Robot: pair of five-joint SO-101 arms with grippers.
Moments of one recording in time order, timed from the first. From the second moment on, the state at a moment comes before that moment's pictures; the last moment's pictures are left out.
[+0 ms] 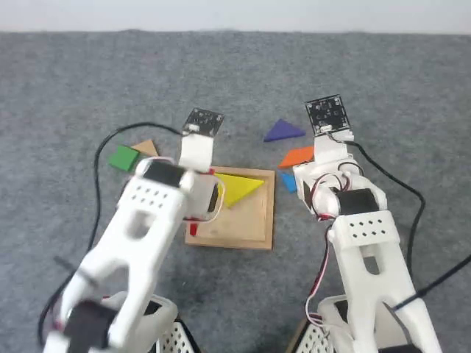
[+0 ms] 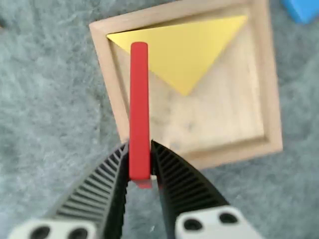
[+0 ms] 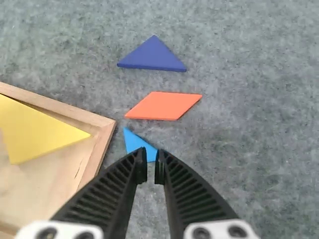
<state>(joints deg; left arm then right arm) 12.4 -17.7 38.9 72.8 10.4 -12.9 -36.7 50.5 44.6 5.1</state>
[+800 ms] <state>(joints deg) 9.6 -4.2 33.6 67.1 18.0 -12.9 -36.7 50.5 44.6 5.0</state>
